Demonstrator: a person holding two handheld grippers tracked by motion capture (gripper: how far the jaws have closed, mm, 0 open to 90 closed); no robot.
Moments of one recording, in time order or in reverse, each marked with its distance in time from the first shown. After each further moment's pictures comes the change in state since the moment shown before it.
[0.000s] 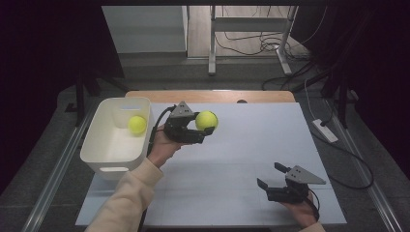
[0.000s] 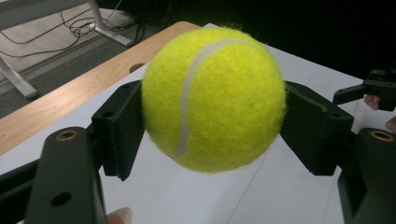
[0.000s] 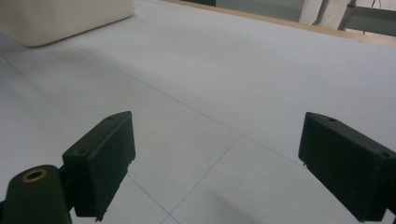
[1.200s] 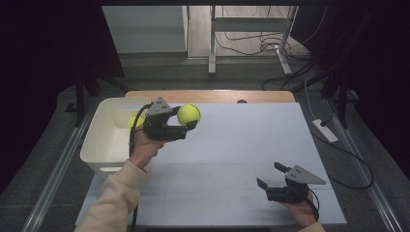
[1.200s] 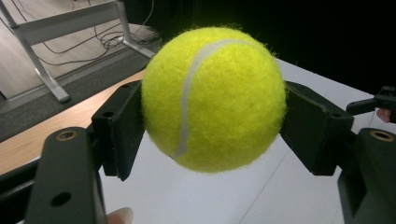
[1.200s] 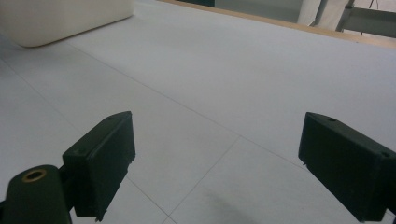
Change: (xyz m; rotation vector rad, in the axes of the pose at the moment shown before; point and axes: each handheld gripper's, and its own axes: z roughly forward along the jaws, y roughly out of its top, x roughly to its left) left arm 0.015 -0.004 -0.048 -0.064 0.085 -0.030; right arm 0.000 0.001 0.000 -0.003 -0.006 -0.004
